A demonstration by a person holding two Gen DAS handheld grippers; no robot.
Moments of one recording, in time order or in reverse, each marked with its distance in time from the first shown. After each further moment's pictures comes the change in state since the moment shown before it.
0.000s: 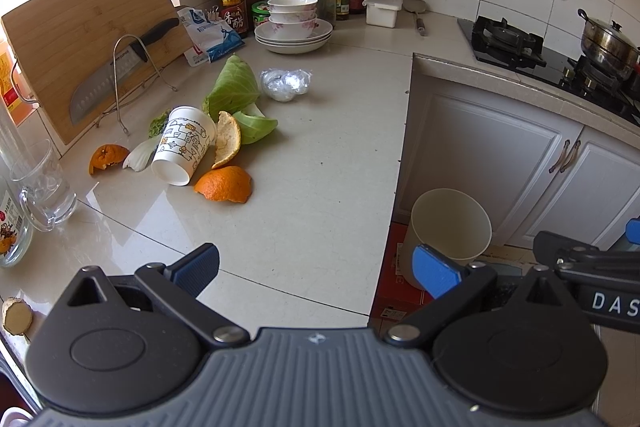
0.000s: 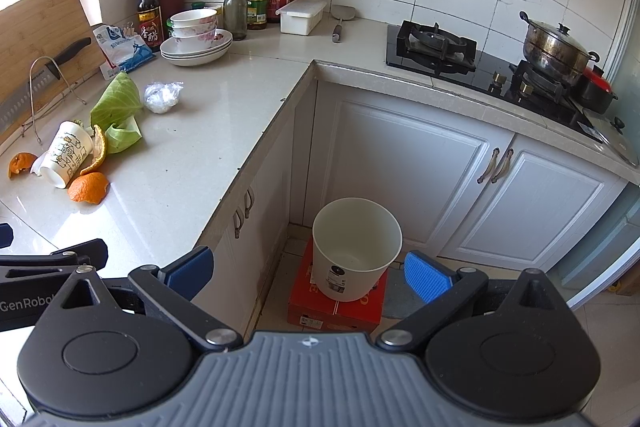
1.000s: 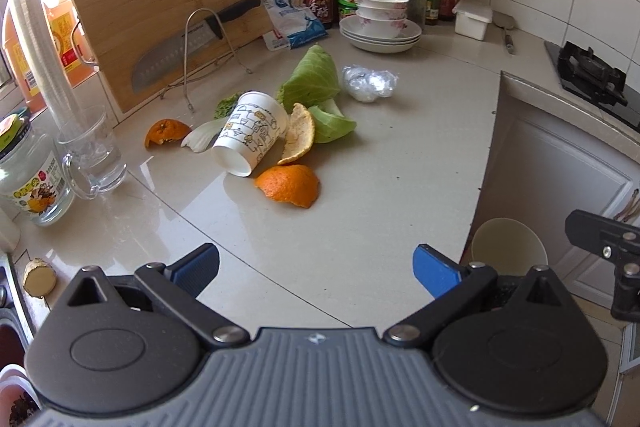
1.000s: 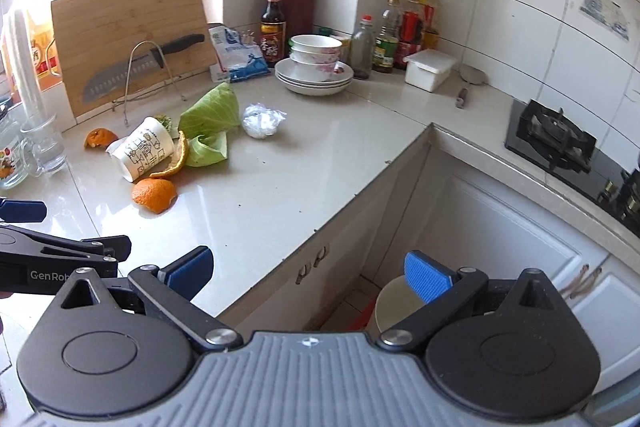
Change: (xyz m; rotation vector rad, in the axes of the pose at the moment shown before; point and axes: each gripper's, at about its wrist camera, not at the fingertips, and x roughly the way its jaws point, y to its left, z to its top) left arm 0.038 0.020 0.013 -0.194 0.016 0.218; right arm 0.055 0.011 0.053 -0.349 -0.123 0.336
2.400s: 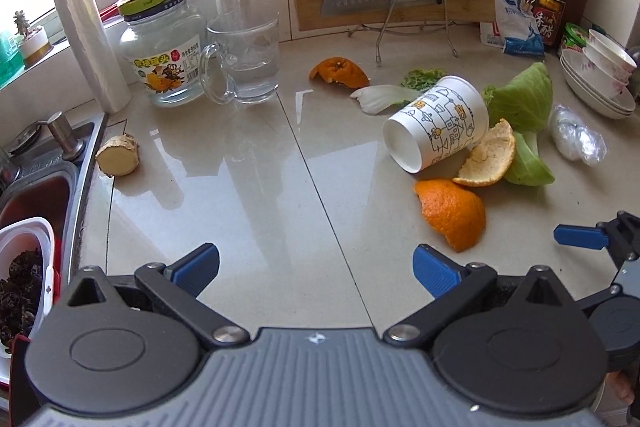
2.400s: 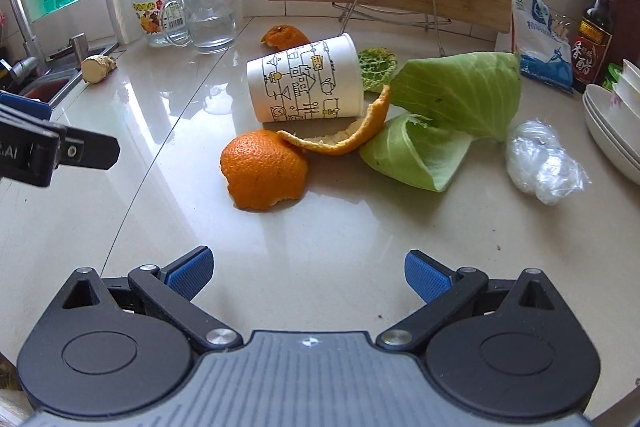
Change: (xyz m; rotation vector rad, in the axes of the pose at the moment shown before) left arm 0.064 0.045 0.009 -0.507 0.099 0.416; right arm 0.230 0.061 0.044 -0.590 0.114 0.731
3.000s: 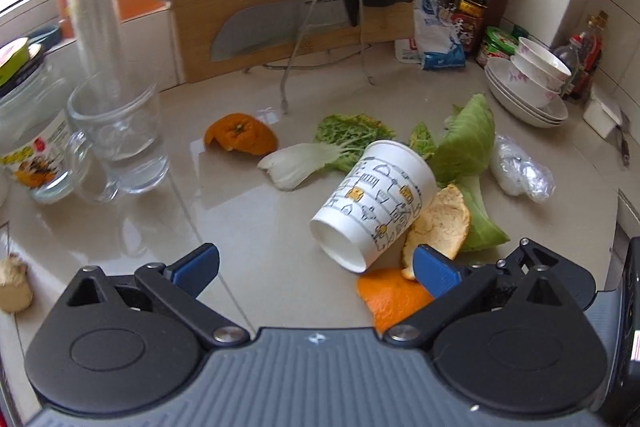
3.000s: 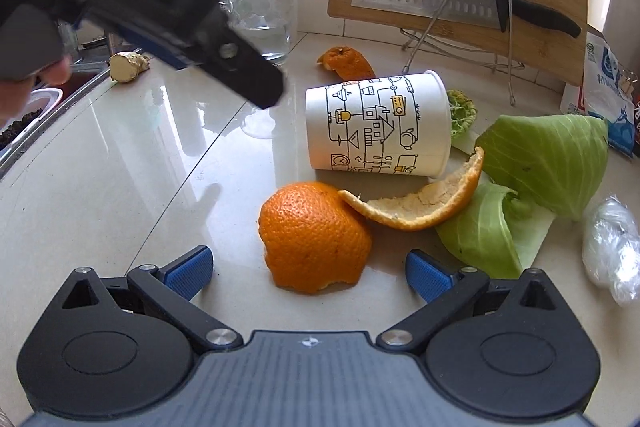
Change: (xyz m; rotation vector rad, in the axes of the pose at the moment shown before) left arm 0.061 -0.014 0.080 0.201 -0.013 -0.338; right arm 0.035 0.020 0.024 -0.143 -0.066 0.079
